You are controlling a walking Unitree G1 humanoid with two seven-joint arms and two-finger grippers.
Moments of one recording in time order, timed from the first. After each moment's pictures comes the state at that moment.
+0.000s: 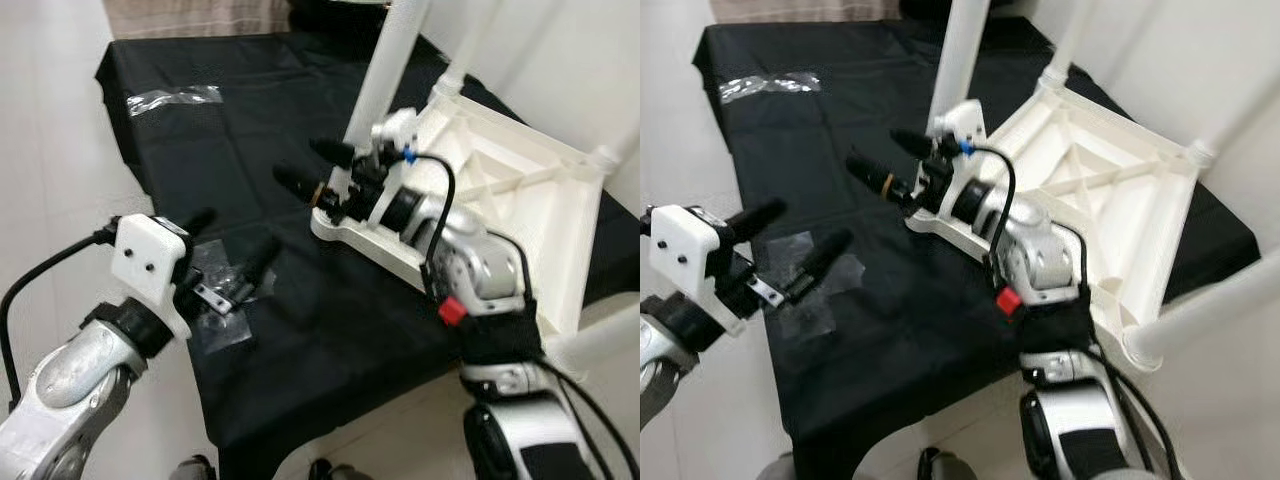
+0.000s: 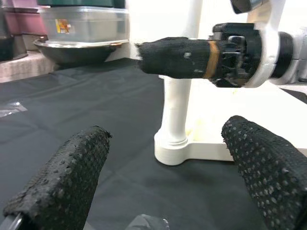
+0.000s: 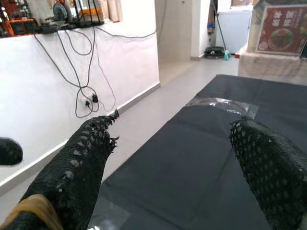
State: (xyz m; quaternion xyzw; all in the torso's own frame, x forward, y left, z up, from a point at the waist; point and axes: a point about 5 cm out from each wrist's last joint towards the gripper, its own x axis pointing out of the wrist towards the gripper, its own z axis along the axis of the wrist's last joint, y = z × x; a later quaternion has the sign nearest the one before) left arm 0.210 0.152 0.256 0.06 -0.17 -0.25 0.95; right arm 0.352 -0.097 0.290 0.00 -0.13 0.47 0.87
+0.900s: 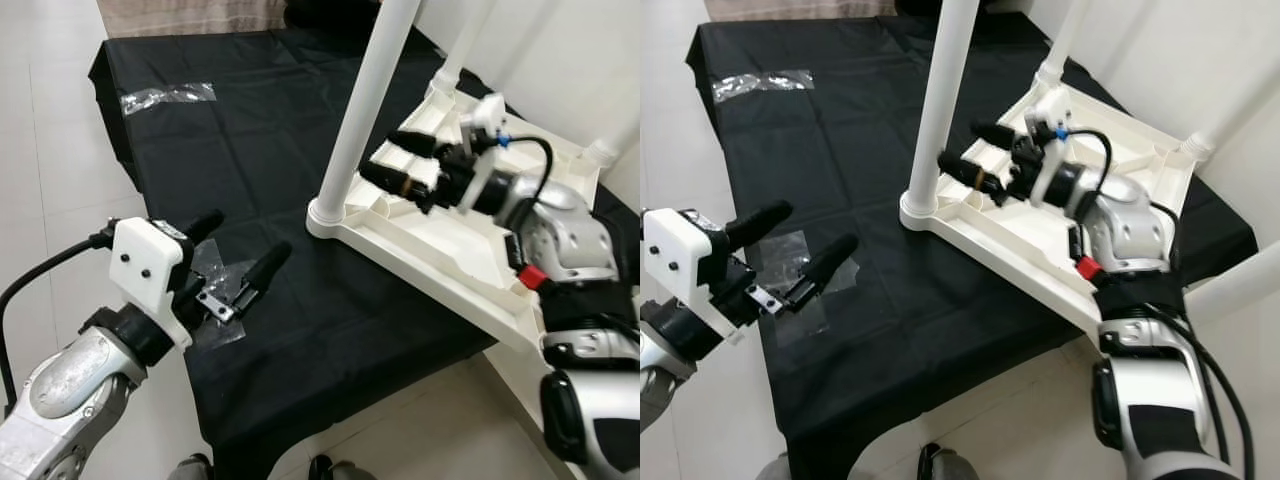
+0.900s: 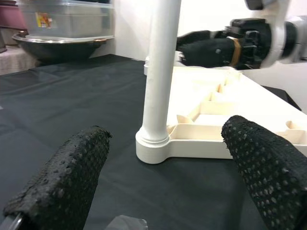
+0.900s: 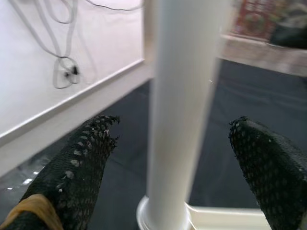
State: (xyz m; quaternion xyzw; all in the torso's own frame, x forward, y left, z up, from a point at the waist) left arm 0.208 0.148 0.255 0.05 -0.16 -0.27 0.95; right arm 0.365 -0.176 0.299 -0.07 -0.11 0.45 0.88
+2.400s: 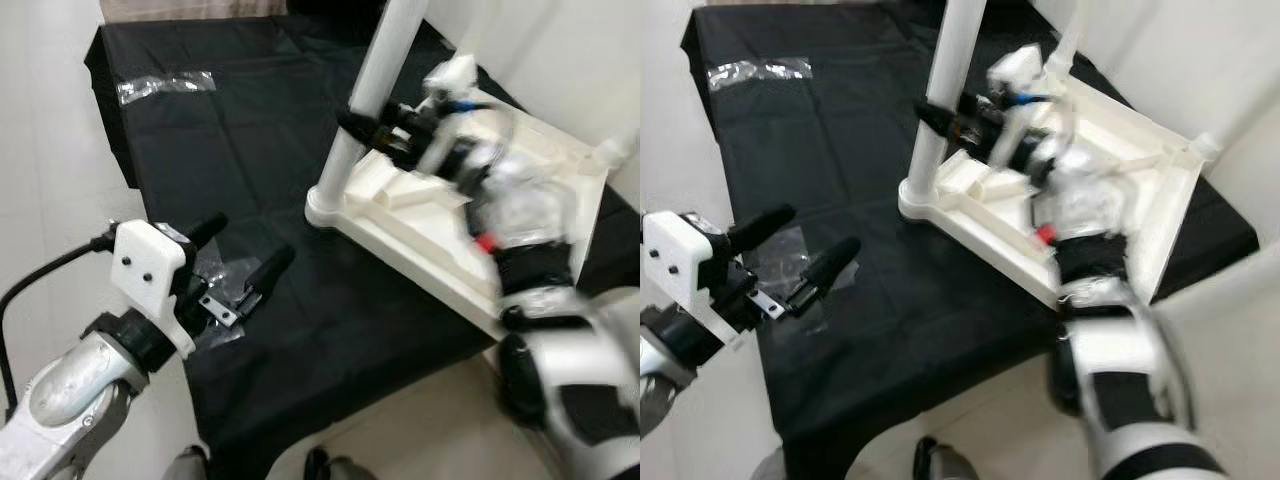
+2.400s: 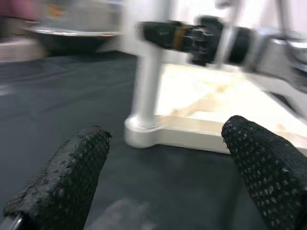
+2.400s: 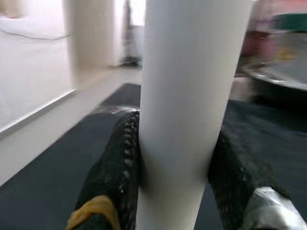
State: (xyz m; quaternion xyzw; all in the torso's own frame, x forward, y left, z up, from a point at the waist) left arm 0.198 0.146 0.254 0.04 -0.15 -0.27 0.95; right arm 0.377 -0.144 0.290 -0.03 -0.16 0.24 0.96
